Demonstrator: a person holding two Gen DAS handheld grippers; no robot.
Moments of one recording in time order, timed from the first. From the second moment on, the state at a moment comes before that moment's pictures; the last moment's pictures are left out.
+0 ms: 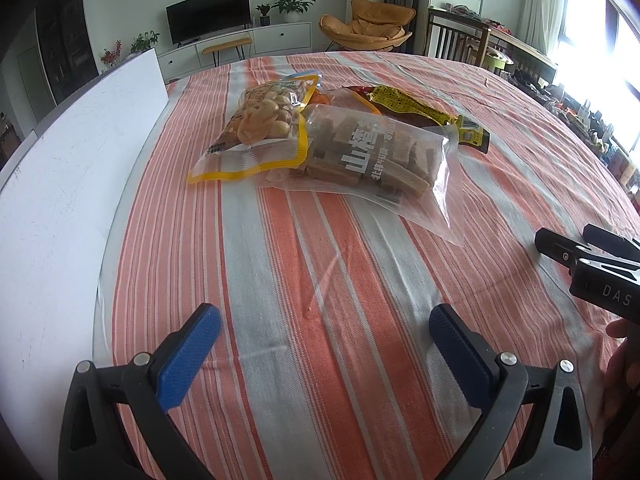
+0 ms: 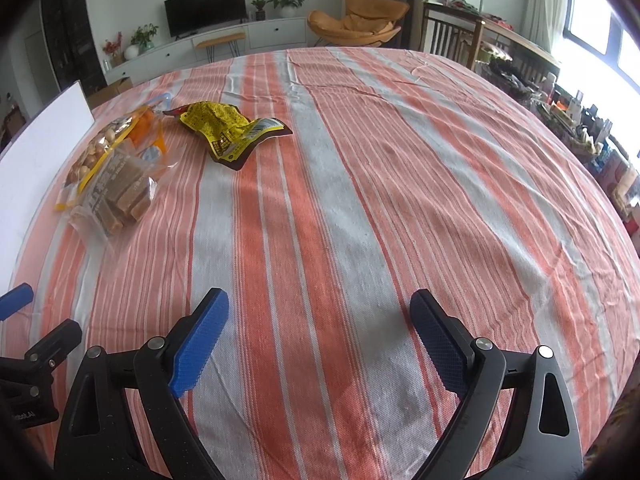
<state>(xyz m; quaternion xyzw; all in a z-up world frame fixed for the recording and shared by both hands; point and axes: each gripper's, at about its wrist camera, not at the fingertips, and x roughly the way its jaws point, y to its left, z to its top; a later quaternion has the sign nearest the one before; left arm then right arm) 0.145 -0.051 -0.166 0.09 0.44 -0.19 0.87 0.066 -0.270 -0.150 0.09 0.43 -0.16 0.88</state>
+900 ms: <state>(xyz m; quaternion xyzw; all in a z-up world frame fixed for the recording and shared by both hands) 0.144 -0.051 -0.166 0.09 0.45 -0.19 0.87 0.066 -0.270 -0.150 0.09 0.43 -0.16 0.88</state>
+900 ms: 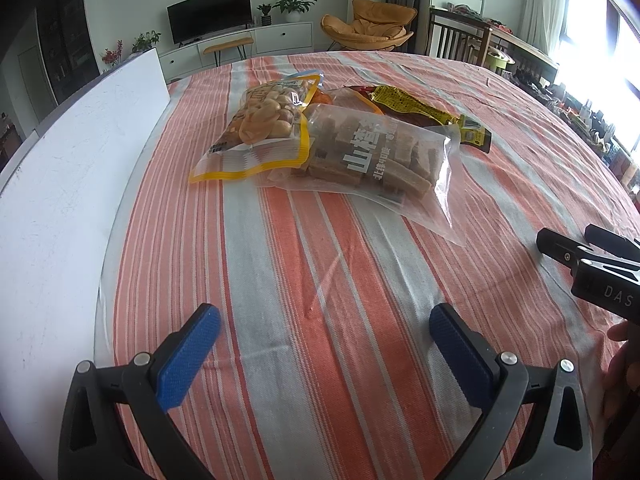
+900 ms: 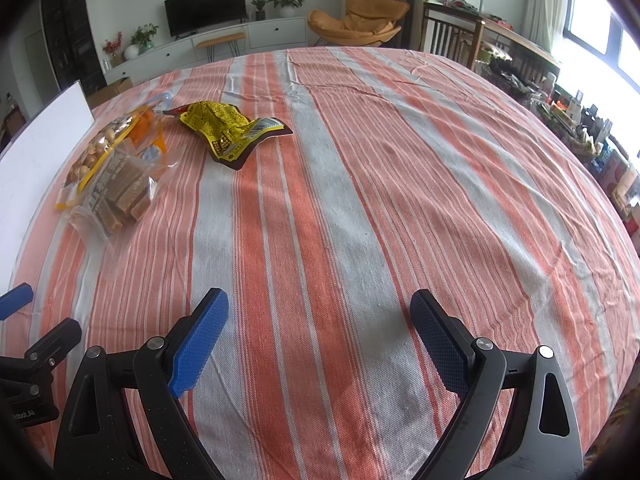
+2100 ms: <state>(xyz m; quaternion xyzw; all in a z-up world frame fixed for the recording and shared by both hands) 0.260 -0.032 -0.142 0.04 0.52 -0.15 0.84 0.067 -0.267 -0.152 0.09 0.43 -0.16 0.88</state>
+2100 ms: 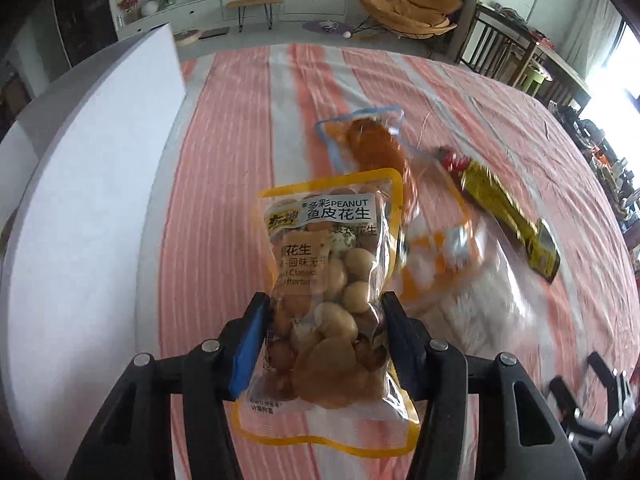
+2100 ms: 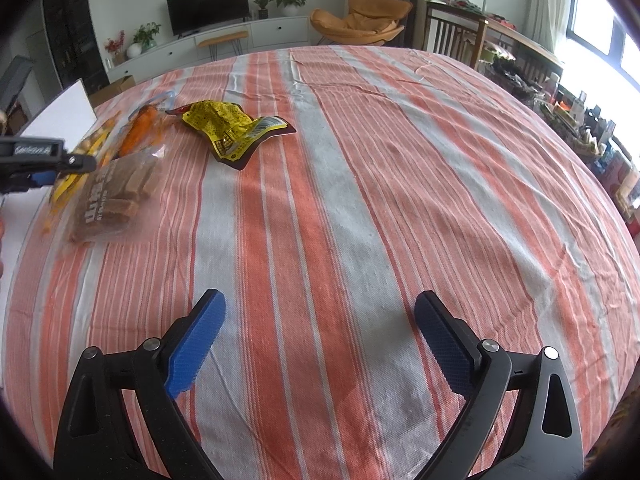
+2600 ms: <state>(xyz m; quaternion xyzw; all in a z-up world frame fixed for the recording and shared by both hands) 0.161 -0.005 -0.169 0.08 0.45 -0.16 0.88 0.067 -0.268 -0.152 0.09 0.43 -0.16 0.88</state>
